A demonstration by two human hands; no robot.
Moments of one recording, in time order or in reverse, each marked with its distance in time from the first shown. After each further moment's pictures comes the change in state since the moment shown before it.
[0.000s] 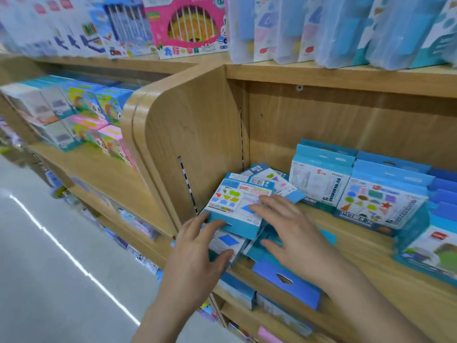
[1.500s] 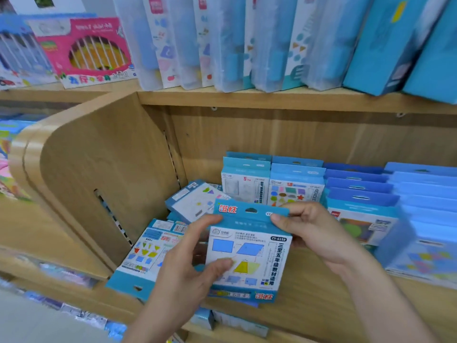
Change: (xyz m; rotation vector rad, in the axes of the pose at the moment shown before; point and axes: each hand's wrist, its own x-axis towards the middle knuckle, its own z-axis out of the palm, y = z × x) left_hand 0.009 0.074 0.009 -0.791 -0.281 0.192; right_hand -0.072 0.029 -0.091 1.109 0.243 0.582
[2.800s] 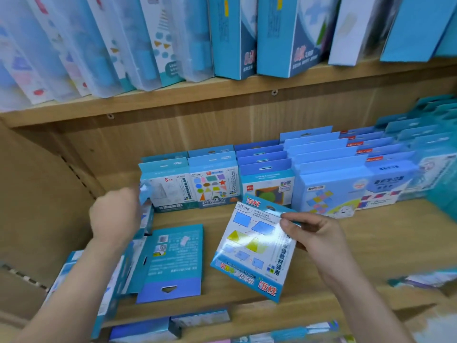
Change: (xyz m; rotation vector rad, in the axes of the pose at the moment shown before) left_hand 0.127 -0.005 0.017 1.232 0.208 0.121; right_hand -0.097 0.075 -0.069 0.210 0.743 -0.037
